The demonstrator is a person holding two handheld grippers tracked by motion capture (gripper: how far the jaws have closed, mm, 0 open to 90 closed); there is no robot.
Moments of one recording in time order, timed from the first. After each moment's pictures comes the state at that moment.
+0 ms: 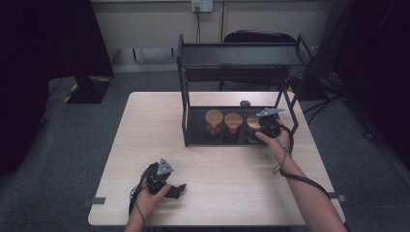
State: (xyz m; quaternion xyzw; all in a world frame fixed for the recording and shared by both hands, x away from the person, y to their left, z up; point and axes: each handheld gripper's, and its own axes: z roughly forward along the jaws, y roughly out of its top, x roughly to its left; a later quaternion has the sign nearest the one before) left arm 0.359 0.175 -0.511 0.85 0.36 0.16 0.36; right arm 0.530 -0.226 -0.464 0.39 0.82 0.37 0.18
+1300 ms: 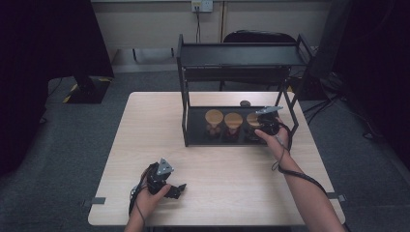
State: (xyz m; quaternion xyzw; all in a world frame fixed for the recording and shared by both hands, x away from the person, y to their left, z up) left arm 0.359 0.175 -0.511 0.85 0.36 0.16 0.36; right arm 0.543 -0.226 -0.467 0.40 0.82 0.37 0.20
